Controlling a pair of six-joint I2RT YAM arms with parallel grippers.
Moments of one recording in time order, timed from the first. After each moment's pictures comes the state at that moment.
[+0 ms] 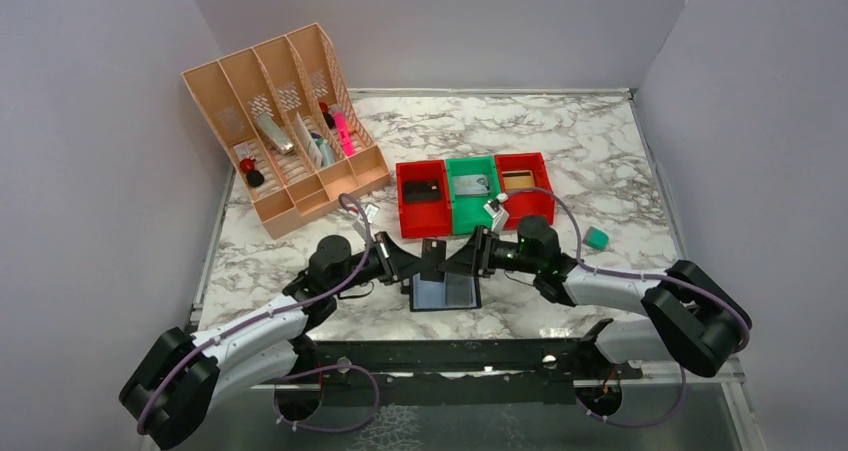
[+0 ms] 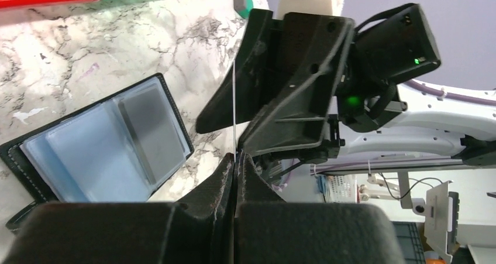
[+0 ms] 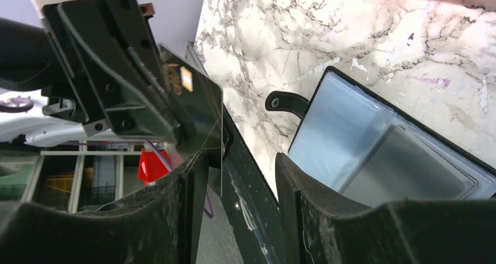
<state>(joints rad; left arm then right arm) -0.68 0.91 0.21 0.51 0.40 -1.05 0.70 1.29 0.35 0.64 -0.55 0.94</state>
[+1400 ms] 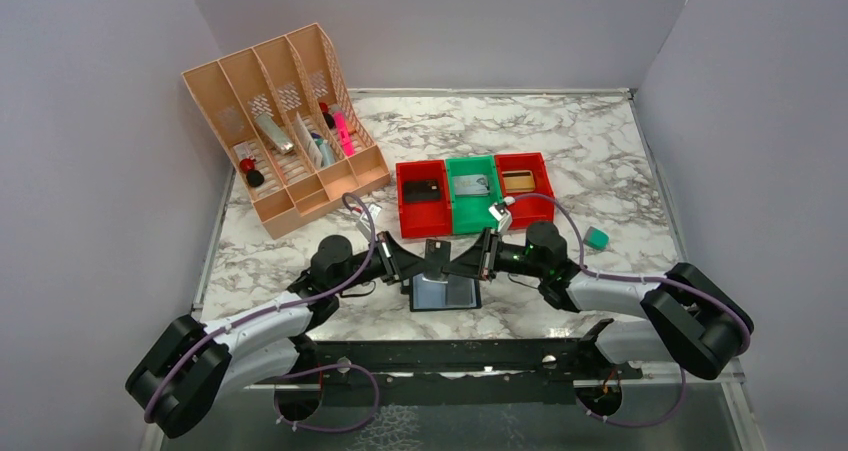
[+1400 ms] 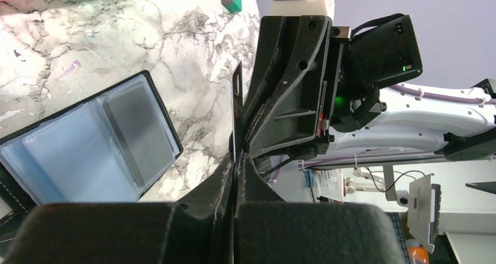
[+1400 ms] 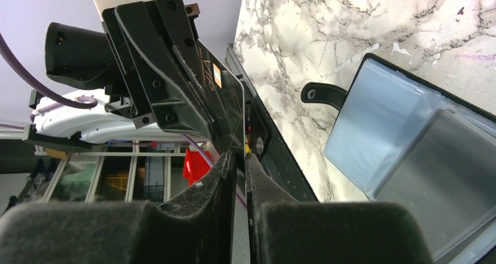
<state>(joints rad) -0.68 0.99 0.19 0.66 0.44 -1.10 0.69 1.30 0.29 0.81 -0.60 1.14</state>
